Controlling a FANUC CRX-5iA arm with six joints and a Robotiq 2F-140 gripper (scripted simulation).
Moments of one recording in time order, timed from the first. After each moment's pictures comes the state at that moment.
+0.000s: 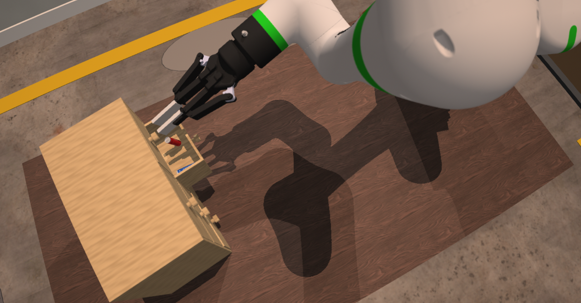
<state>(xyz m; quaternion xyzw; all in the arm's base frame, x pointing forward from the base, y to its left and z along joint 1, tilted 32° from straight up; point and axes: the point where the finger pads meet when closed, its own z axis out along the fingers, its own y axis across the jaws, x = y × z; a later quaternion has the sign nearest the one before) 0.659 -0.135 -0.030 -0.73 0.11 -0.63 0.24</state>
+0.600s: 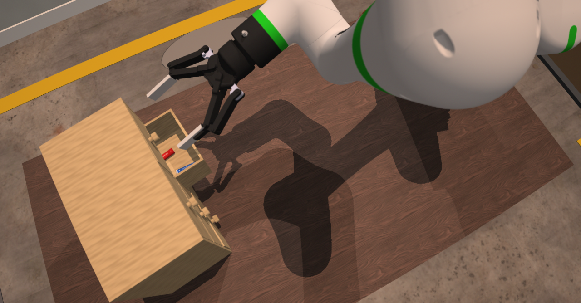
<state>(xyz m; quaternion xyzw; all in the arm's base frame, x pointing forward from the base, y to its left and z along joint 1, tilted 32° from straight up) 0.659 -0.135 -0.030 -0.73 0.11 -0.63 0.24</state>
